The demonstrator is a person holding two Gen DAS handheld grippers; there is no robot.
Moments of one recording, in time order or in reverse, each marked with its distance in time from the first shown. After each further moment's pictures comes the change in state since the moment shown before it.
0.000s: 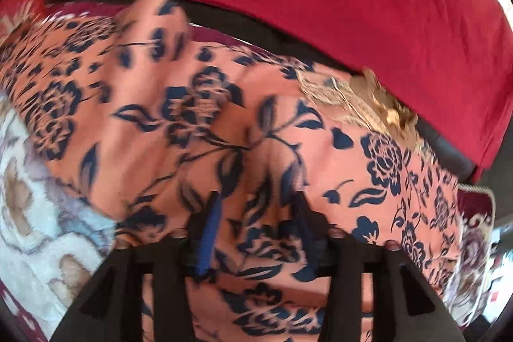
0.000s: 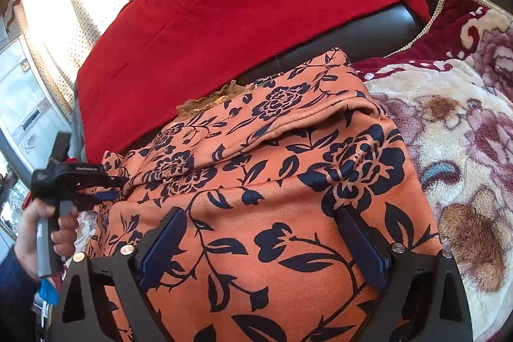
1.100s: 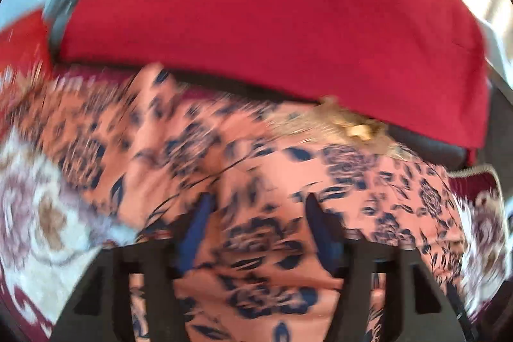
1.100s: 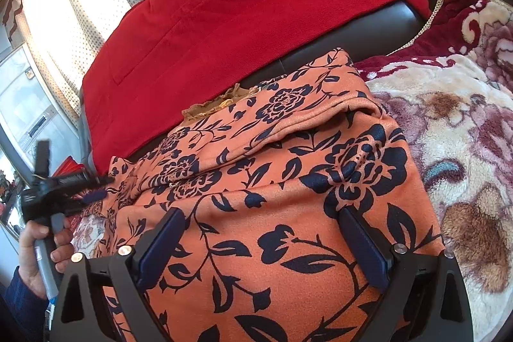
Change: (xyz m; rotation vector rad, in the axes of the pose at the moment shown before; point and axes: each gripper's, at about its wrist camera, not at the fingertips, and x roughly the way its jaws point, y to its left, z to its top) left arm -0.022 -0.040 -0.026 0.247 -0.260 0.049; right arm -0.002 0.000 0.000 0.027 -0.011 0.024
